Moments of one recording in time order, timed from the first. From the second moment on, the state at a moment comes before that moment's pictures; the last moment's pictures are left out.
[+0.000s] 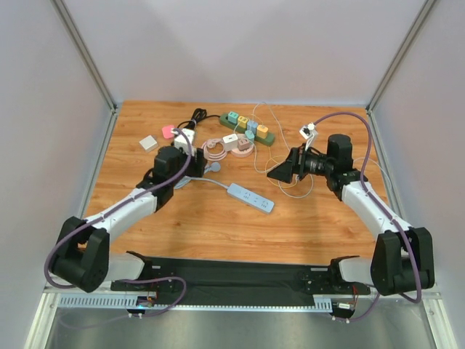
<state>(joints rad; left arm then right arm) -0.46 1.29 0.68 0.29 0.01 -0.06 0.15 1.29 0.82 0.03 -0.96 0.34</state>
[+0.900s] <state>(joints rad) 0.10 1.86 1.23 -0.27 0.03 -0.35 0.15 1.27 0.82 -0.03 -0.94 0.28</state>
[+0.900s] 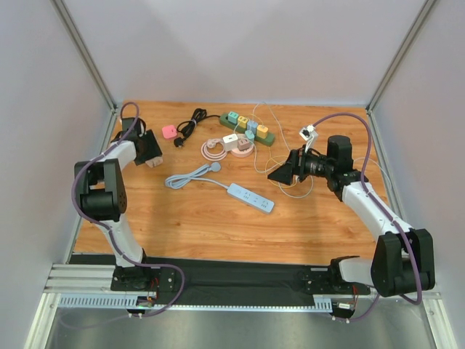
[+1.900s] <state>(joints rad) 0.13 1.69 1.23 -0.32 0.12 -0.21 0.15 1.24 0.82 -0.06 -0.93 0.22</state>
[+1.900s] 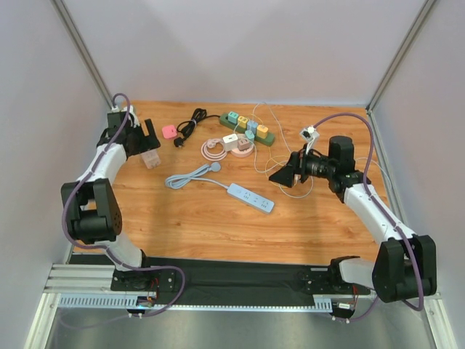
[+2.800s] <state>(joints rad) -0.47 1.60 1.25 -0.56 0.42 0.36 0.15 1.10 0.86 -0.36 -0.94 -0.26</state>
